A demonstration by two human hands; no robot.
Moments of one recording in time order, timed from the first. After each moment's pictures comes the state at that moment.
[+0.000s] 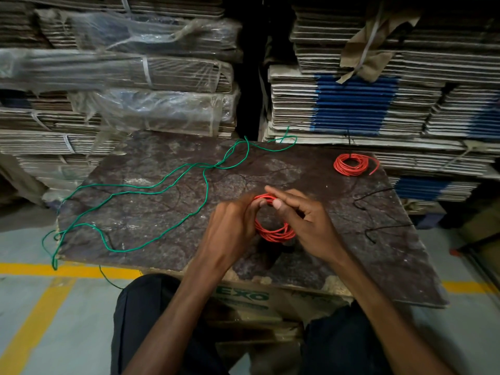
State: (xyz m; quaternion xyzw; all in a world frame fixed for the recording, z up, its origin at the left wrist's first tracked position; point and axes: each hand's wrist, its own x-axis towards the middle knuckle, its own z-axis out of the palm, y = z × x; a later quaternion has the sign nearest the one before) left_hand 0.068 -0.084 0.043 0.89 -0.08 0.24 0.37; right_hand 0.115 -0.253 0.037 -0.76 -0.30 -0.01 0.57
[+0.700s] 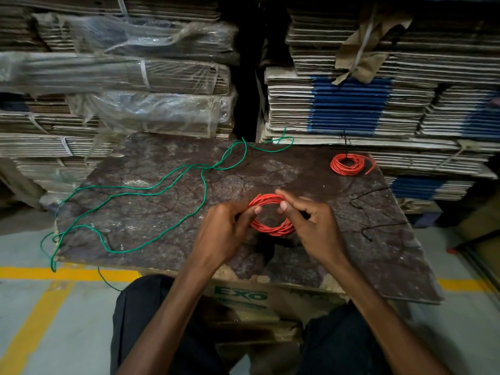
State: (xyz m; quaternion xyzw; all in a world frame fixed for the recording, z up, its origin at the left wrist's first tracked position) left_hand 0.066 -0.075 0.038 0.89 -0.05 0.18 0.41; right_hand 0.108 -0.260 0.029 -0.78 -0.19 -0.06 0.59
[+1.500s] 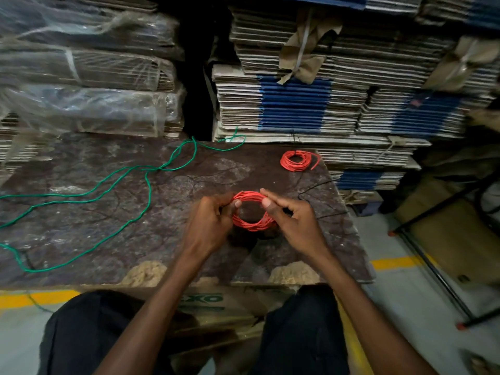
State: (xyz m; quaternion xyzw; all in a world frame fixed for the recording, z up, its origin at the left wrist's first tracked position) left_hand 0.098 -0.134 0.030 0.86 -0.07 0.15 0.48; right_hand 0.117 -0.323 0.025 -0.79 -0.15 -0.04 0.60
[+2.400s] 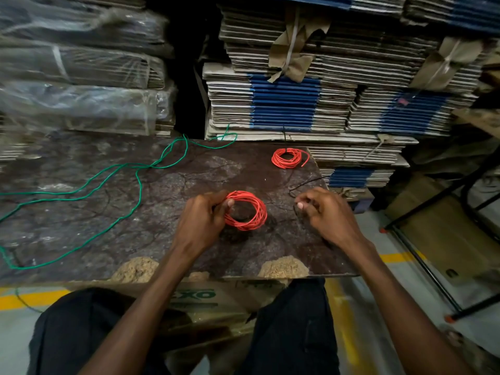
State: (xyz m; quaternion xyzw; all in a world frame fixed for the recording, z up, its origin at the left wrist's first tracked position) left_hand 0.097 -0.136 0.027 0.88 -0.11 0.20 0.41; right_hand 0.133 -0.414 0.034 -0.95 -0.16 -0.14 0.21
